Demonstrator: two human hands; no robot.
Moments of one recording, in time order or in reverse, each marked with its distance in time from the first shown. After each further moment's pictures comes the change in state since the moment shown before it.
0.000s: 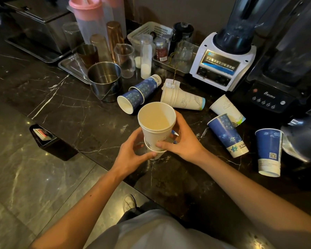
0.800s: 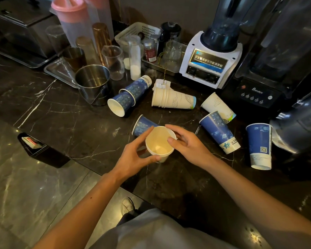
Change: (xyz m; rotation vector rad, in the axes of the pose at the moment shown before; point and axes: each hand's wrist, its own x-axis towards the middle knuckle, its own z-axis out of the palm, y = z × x) left_hand 0.013 0.008 0.016 -0.032 -0.197 -0.003; right_hand -0.020 0.021 -0.024 -0.052 0.018 0.151
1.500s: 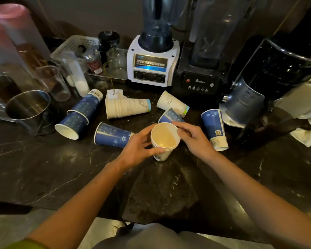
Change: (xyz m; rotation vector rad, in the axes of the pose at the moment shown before) left_hand 0.097 0.046 0.088 0.009 -0.401 0.023; right_hand -0.056 0.041 -0.095 -0.059 0.502 0.061
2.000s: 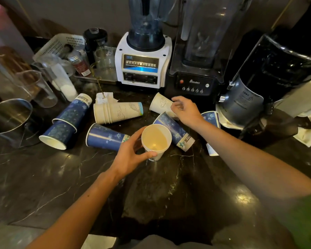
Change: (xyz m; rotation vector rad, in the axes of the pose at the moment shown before) left_hand 0.017 -0.006 -0.001 0.026 0.104 -0.021; right_hand 0.125 0.020 -0.032 -0.173 0.113 0.053
